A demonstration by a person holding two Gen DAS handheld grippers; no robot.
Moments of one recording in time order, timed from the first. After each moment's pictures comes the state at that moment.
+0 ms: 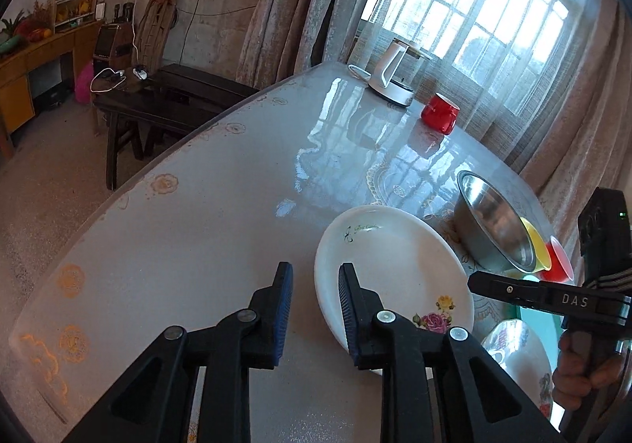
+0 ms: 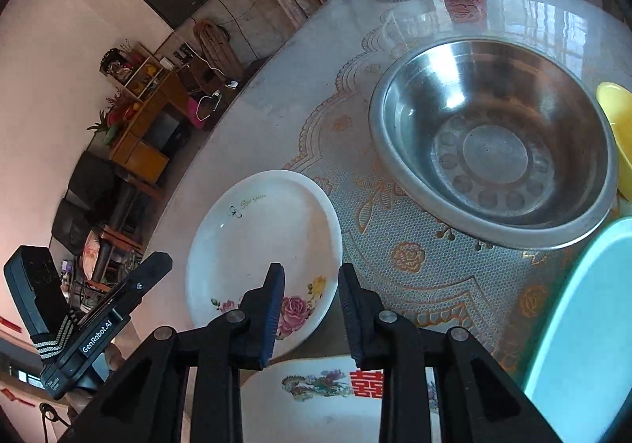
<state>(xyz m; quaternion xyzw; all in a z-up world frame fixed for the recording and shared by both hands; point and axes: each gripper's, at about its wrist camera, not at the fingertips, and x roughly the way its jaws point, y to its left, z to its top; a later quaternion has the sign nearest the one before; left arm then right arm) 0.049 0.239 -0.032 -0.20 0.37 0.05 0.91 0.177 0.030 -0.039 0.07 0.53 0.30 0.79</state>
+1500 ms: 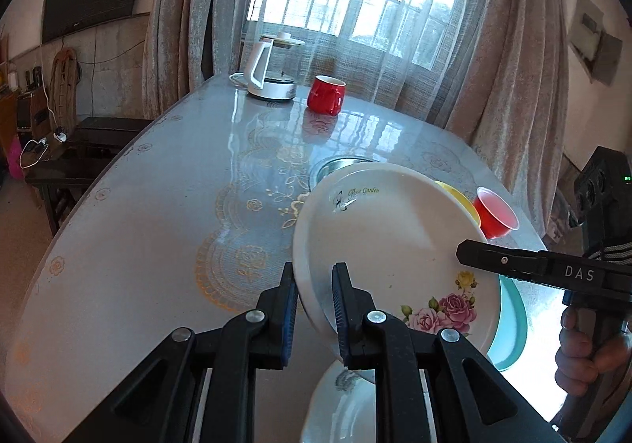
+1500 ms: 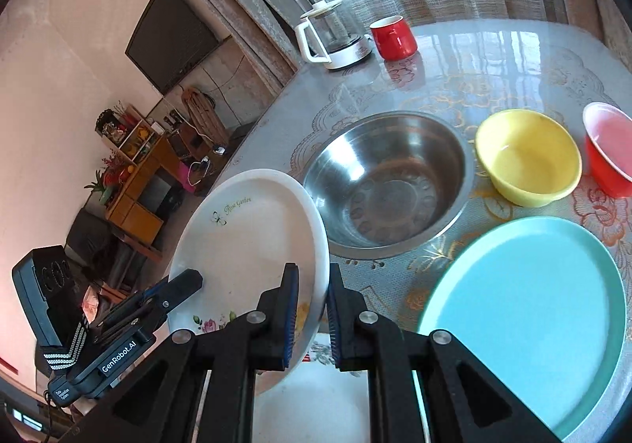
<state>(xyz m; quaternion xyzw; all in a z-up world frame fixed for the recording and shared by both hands) 0.086 0.110 0.025 -0.09 0.36 -0.09 0.92 0.145 -0.093 0.014 0.15 0.44 0.26 0.85</state>
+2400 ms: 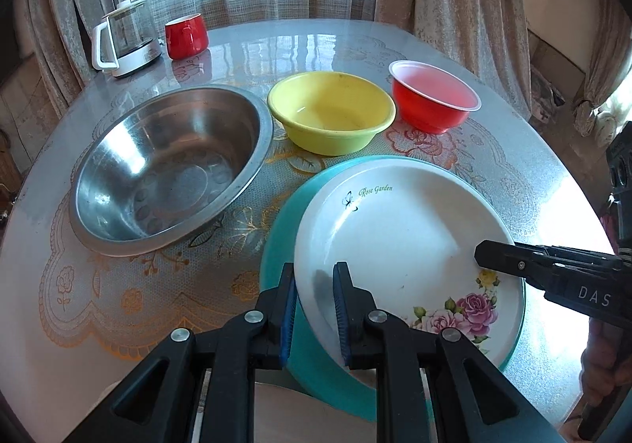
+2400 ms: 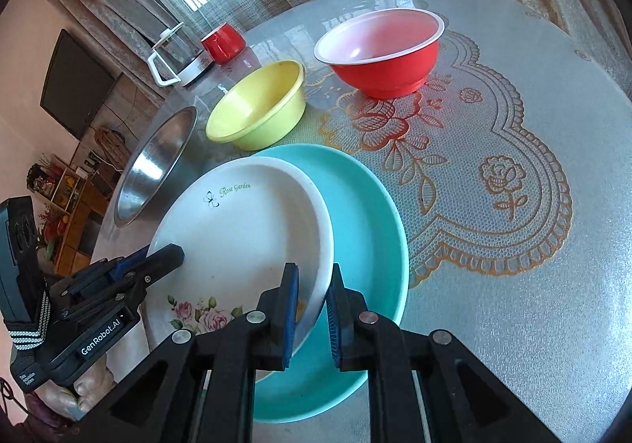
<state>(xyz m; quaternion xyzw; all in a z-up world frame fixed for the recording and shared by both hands) 0.140 -0.083 -0.036 0.07 0.46 -0.17 0.87 0.121 -0.263 -0.051 0.19 0.48 0.10 0.85</state>
